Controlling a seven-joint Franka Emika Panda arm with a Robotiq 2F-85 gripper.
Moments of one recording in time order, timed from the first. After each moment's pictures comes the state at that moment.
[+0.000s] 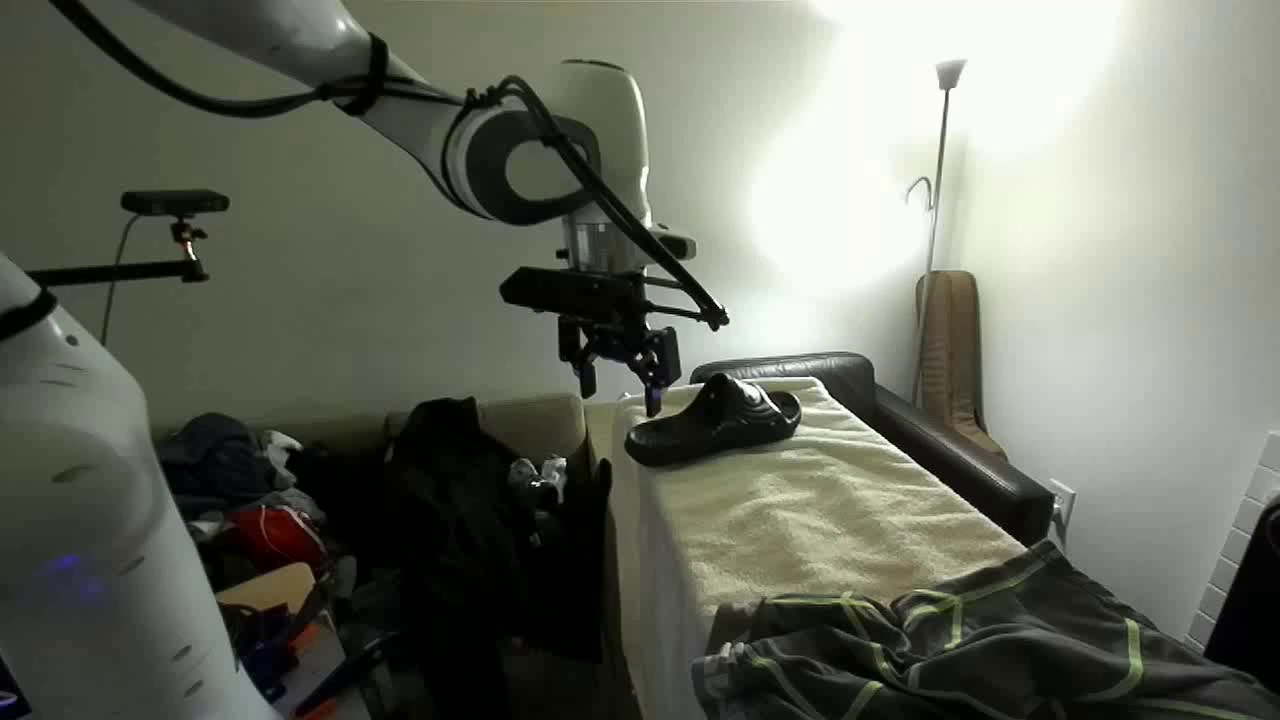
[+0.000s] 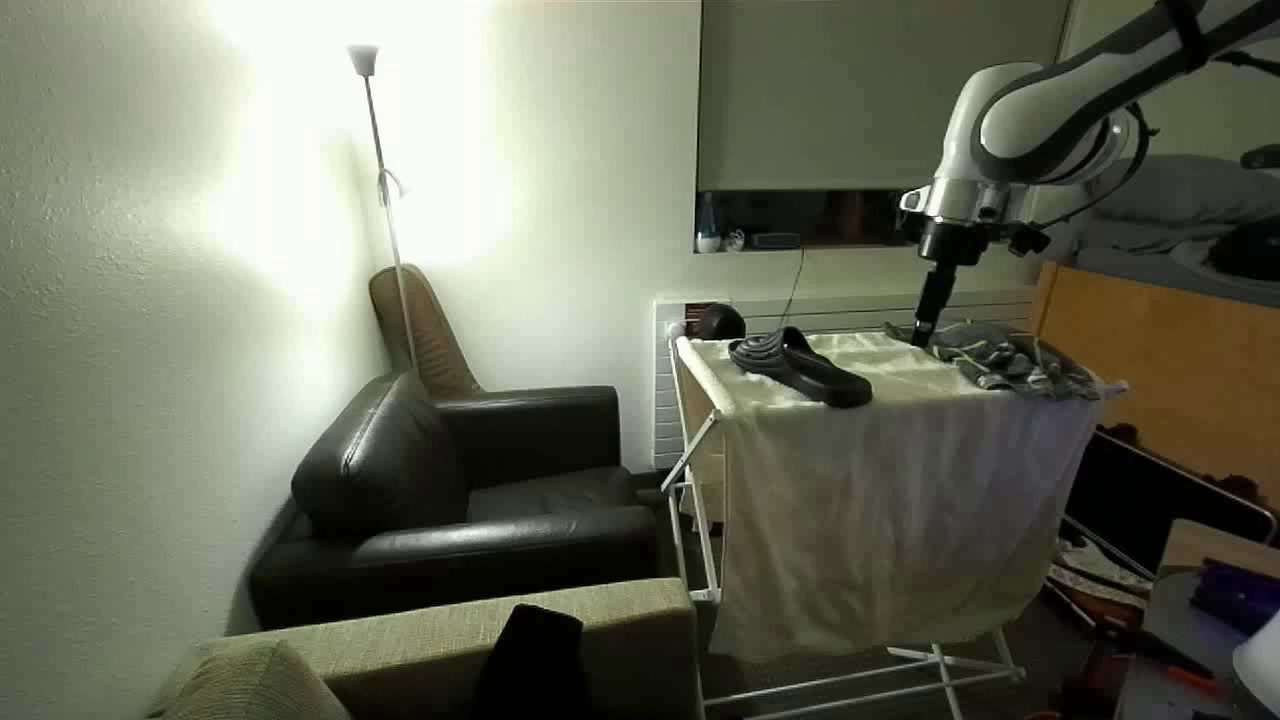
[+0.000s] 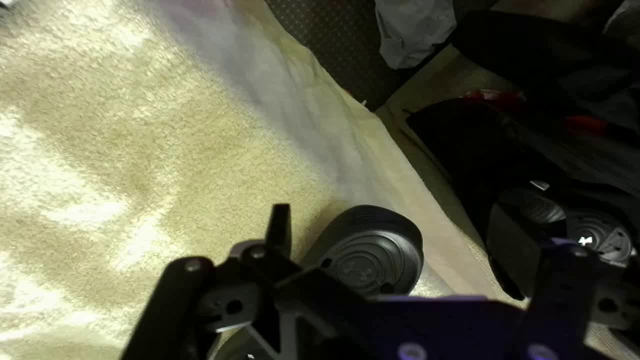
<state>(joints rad) 0.03 -0.31 -0.21 -2.50 0.01 2.27 -0.43</state>
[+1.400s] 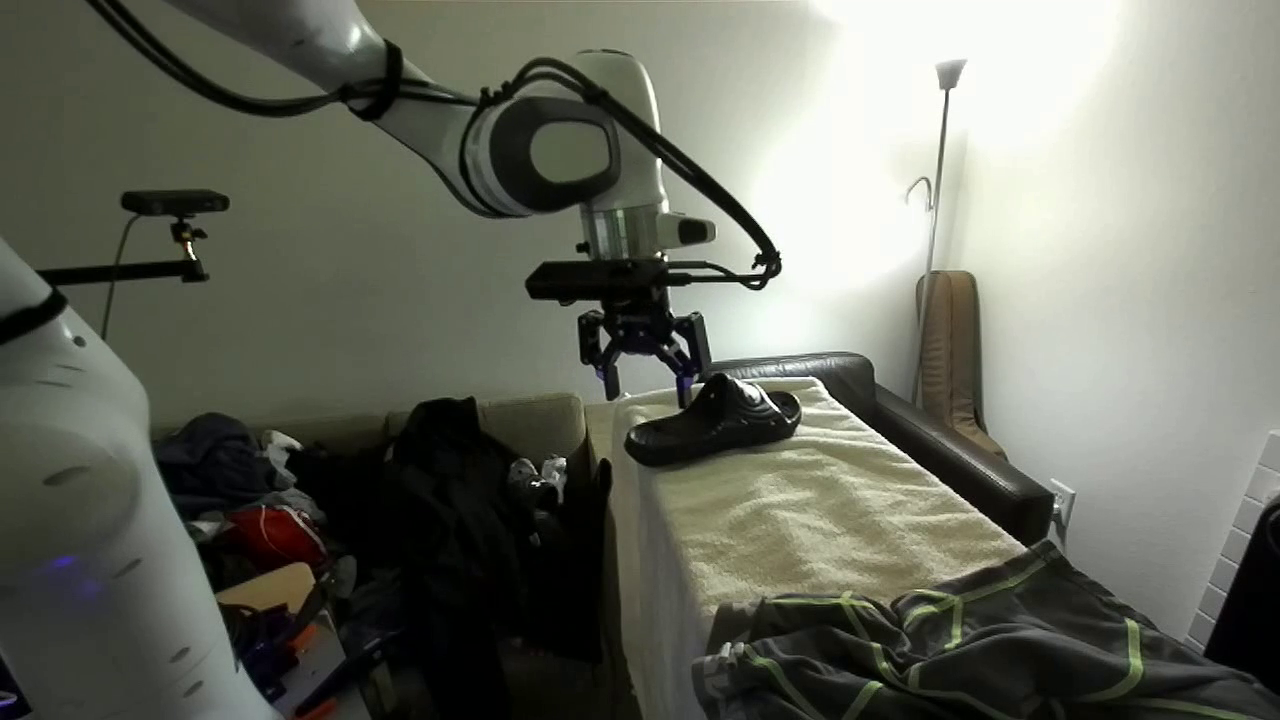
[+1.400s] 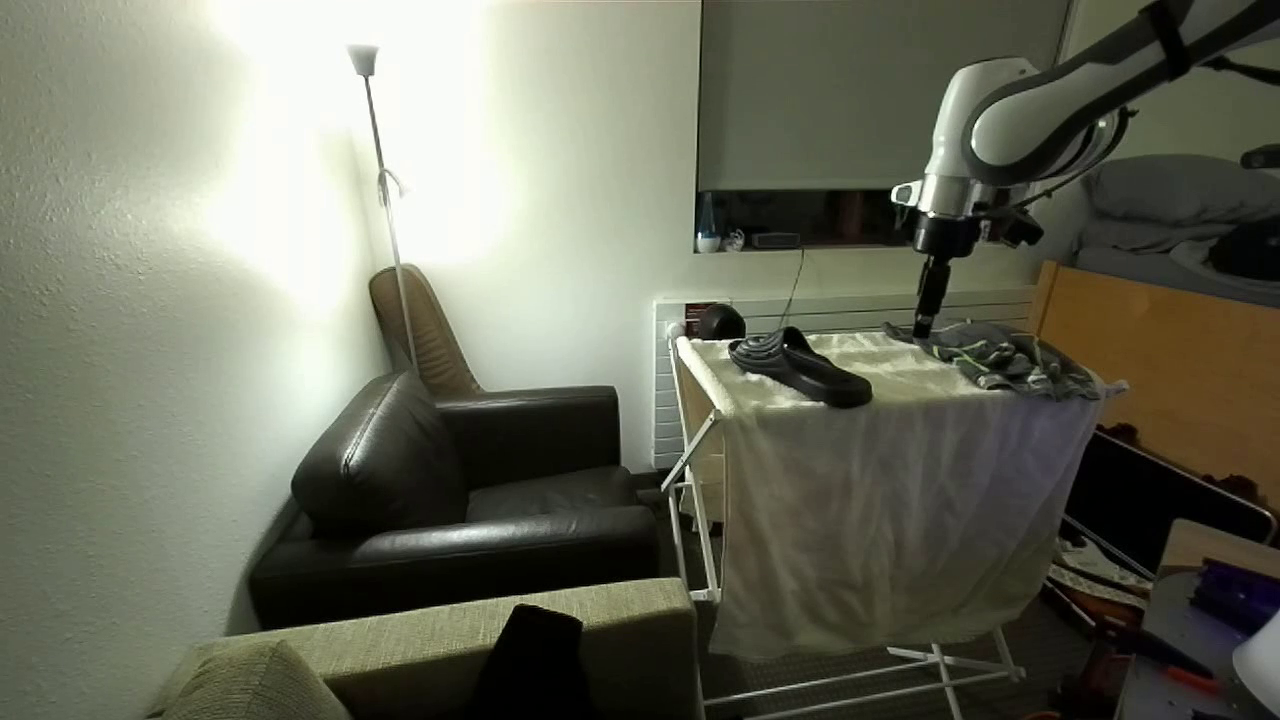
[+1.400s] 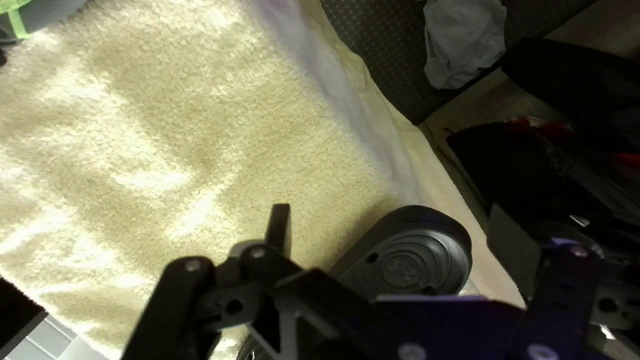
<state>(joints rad) 0.00 -0.27 -0.20 -2.44 -0.12 2.26 -0.46</state>
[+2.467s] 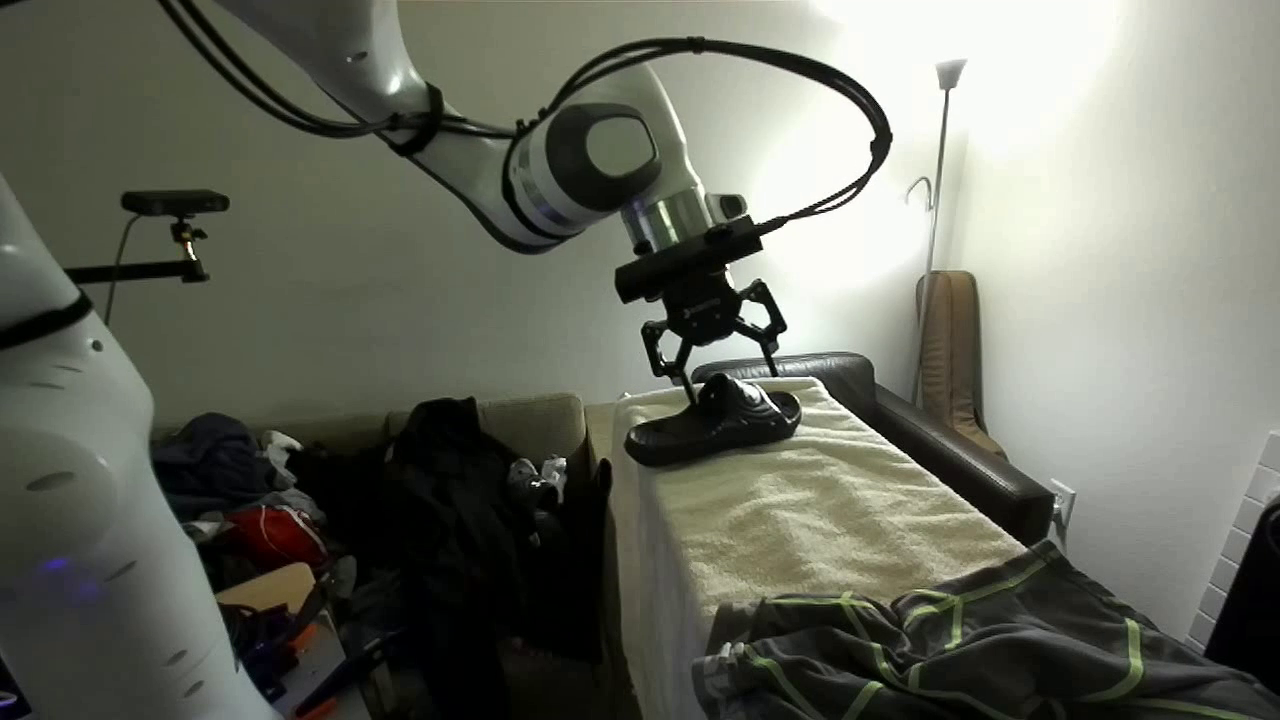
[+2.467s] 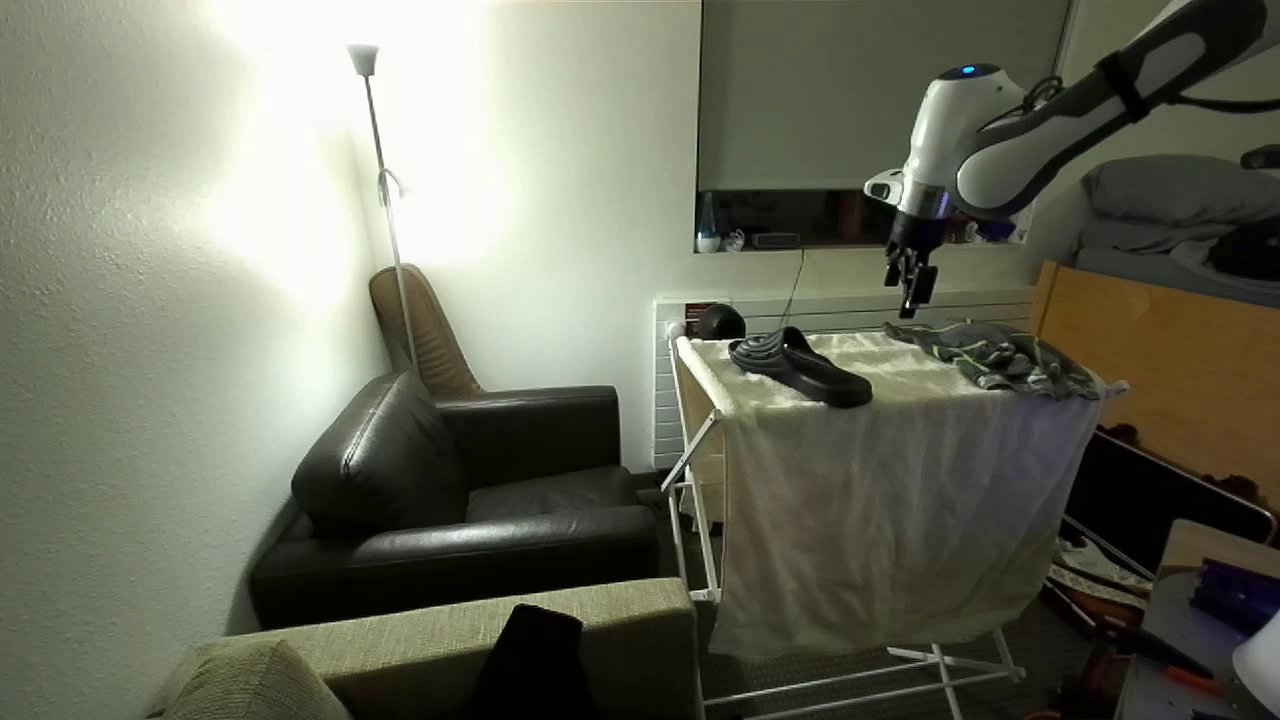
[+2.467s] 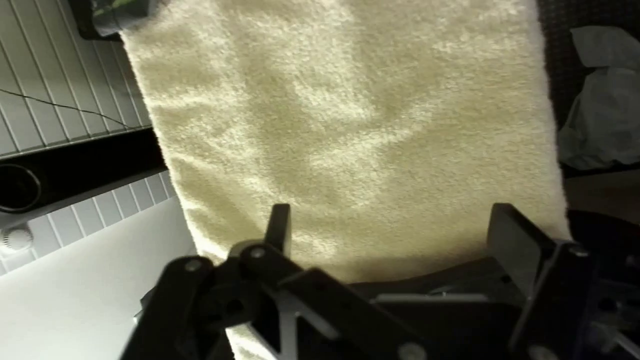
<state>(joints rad) -0.05 -0.14 -0.20 -2.34 -0.44 2.47 -0.67</state>
